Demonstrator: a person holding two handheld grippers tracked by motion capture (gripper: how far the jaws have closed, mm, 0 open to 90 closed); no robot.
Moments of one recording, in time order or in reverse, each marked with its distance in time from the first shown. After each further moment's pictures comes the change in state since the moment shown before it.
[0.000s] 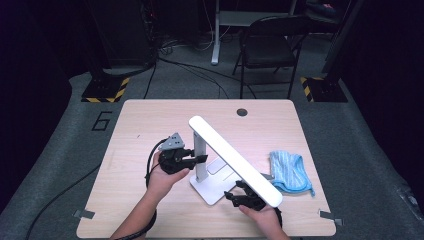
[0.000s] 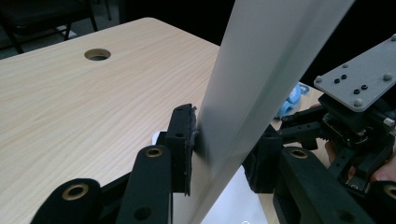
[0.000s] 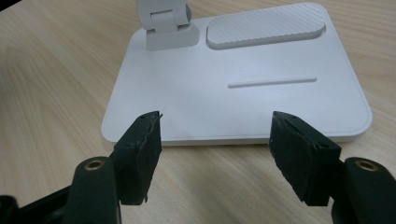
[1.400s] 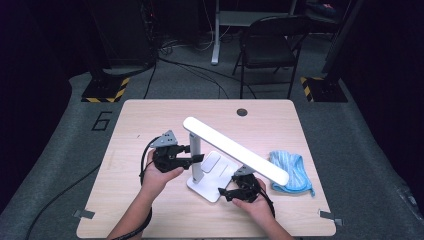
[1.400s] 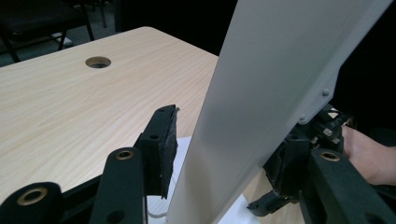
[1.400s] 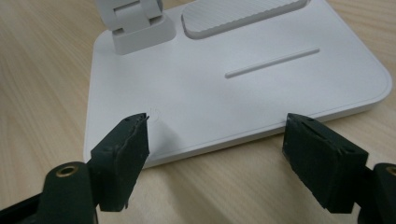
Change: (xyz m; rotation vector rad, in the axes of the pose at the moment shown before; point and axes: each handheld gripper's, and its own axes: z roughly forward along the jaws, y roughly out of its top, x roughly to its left) left arm 0.011 0.002 -0.016 -0.030 -0.029 -0.015; right arm -0.009 0.014 0.032 0.056 0.009 0.001
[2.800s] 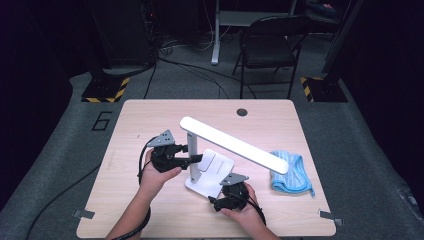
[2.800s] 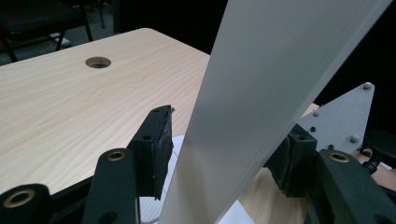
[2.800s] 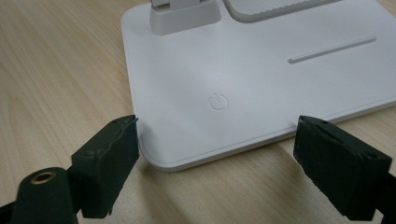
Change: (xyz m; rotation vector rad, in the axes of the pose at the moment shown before) left arm 0.003 -0.002 -0.002 -0.007 -0.015 -0.018; right arm 0.039 -0.002 0.014 0.020 -0.066 -0.168
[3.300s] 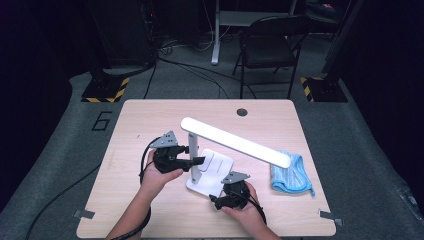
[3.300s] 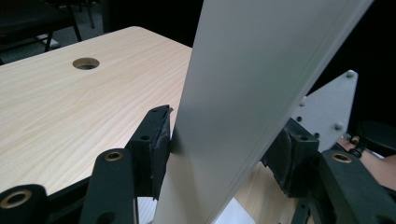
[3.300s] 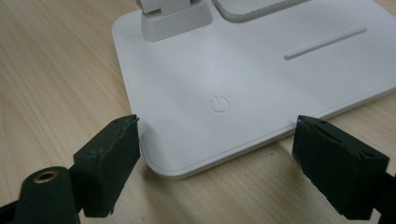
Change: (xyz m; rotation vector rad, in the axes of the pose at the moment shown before) left arm -0.002 0.000 0.005 0.015 -0.031 0.048; right arm -0.005 0.000 -0.001 0.020 0.002 0.033
